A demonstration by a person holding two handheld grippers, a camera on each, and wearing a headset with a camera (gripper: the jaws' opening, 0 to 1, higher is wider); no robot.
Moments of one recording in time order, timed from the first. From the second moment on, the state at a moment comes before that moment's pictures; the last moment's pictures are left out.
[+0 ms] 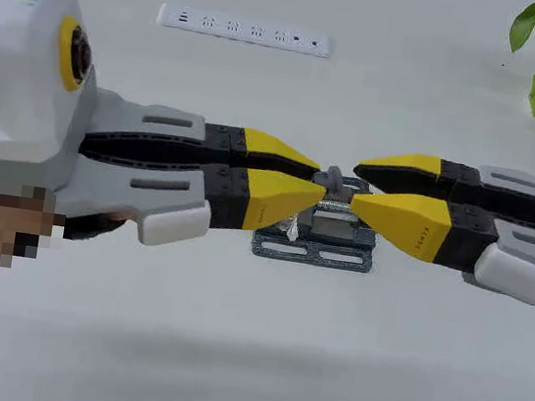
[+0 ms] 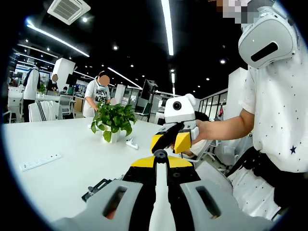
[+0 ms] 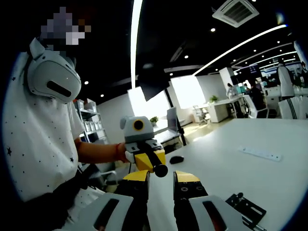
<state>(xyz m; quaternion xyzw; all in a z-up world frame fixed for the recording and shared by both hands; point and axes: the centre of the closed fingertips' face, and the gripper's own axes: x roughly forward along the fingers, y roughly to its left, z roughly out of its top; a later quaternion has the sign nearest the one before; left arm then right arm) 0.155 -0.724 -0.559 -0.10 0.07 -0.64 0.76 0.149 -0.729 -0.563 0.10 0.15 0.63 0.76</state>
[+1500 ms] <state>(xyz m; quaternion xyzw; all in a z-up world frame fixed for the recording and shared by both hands) 0.126 -0.725 -0.534 -0.15 0.08 -0.70 0.69 0.122 -0.723 -0.544 0.11 0.13 0.70 0.69</state>
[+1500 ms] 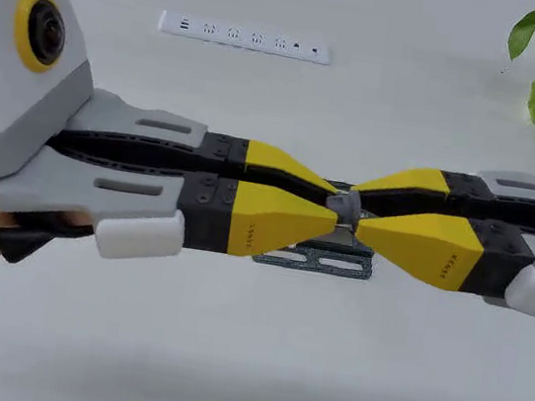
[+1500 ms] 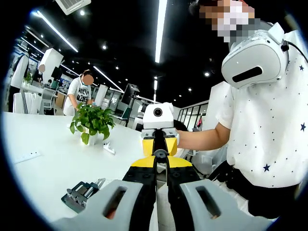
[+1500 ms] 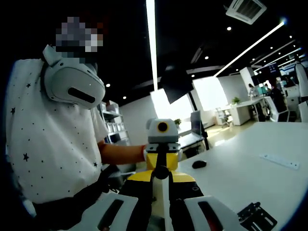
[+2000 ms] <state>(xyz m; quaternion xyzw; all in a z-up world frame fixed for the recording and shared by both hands) 0.126 -0.724 -0.540 -0.15 0.08 -0.70 0.69 0.121 -0.724 -0.547 0.09 0.13 0.70 0.69</state>
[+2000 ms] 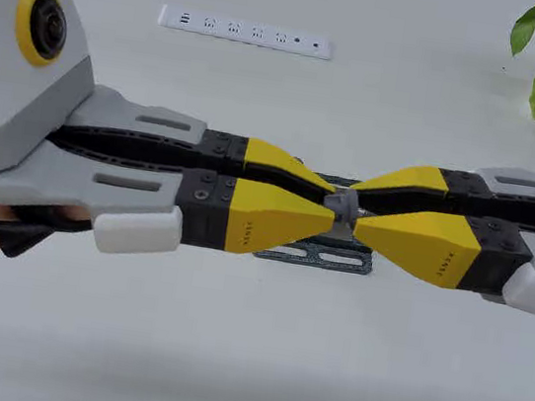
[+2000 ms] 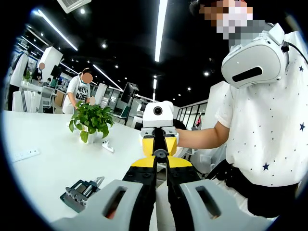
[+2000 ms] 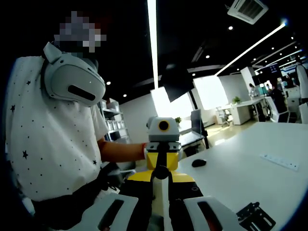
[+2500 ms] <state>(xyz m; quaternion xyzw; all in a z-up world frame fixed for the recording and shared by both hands) 0.128 -0.725 -0.549 -0.14 0.09 -0.70 0.70 0.128 -0.728 -0.558 0.07 0.14 0.69 0.70</state>
